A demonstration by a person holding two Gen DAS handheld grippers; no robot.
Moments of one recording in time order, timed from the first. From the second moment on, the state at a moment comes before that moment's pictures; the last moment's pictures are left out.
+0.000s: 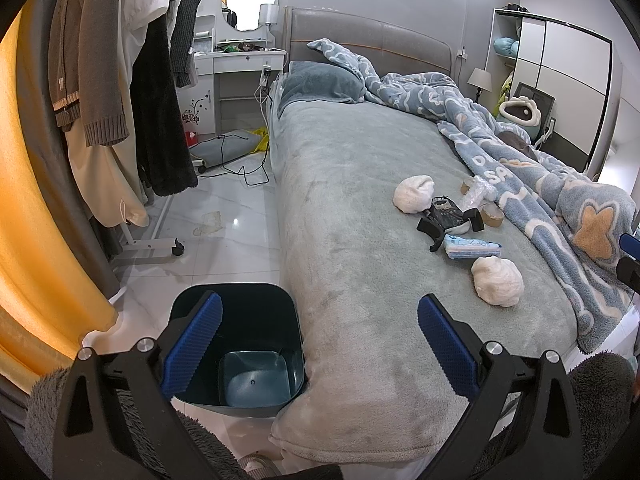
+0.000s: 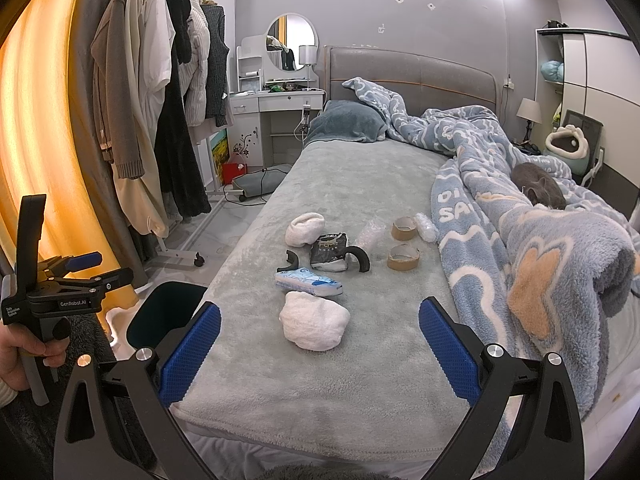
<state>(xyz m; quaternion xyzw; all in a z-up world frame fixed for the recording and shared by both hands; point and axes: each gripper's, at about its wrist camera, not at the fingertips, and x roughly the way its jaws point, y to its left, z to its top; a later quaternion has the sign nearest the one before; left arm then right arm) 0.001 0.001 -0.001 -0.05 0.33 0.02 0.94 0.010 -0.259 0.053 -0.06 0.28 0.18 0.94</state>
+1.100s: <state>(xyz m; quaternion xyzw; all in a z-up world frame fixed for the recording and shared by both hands) 0.009 -0.016 0.004 -0.04 0.33 -0.04 0.94 0.050 -0.232 0.032 -0.03 0.33 0.21 0.92</state>
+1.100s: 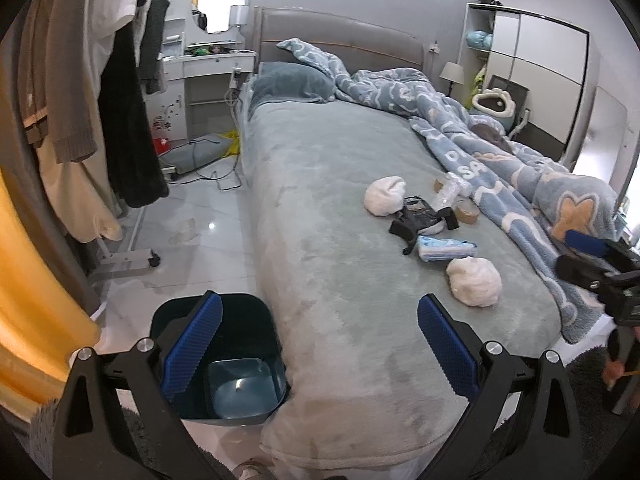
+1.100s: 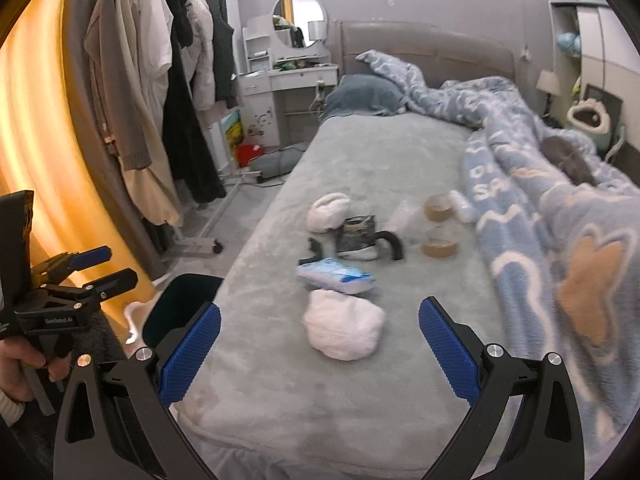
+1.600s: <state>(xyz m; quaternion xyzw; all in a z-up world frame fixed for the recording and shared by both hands) 0.058 -0.033 -0.007 -0.04 0.35 -0.15 0.93 0.086 -0.222 -0.014 -0.04 0.39 0.19 0.90</state>
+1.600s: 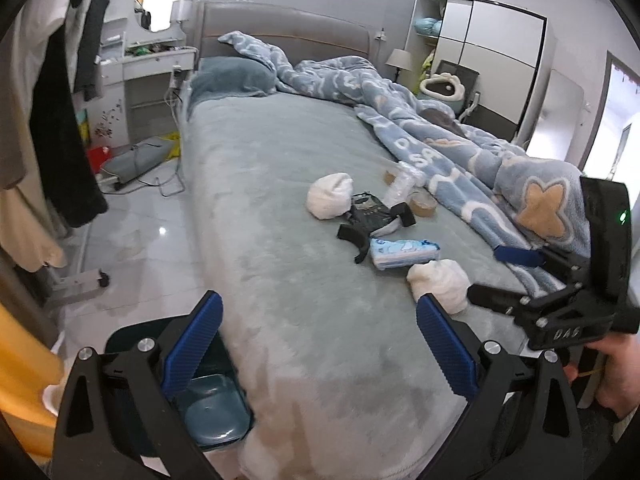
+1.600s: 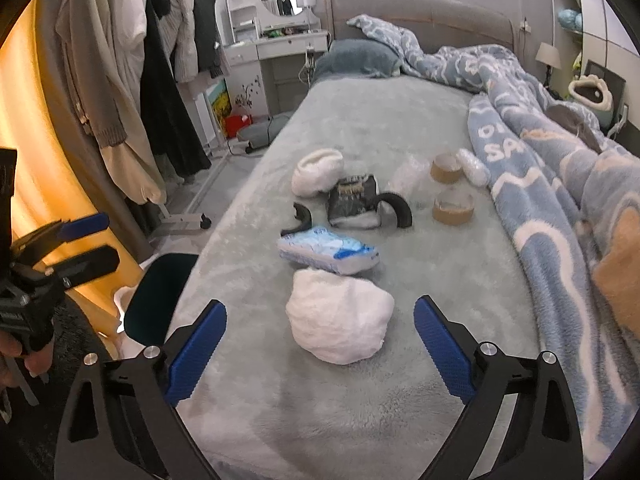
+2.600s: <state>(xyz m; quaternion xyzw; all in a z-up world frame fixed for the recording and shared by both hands) 0.136 -0.098 -0.056 -0.08 0.40 -0.26 0.88 0.111 -0.251 -0.061 0.01 0.43 0.22 0.88</state>
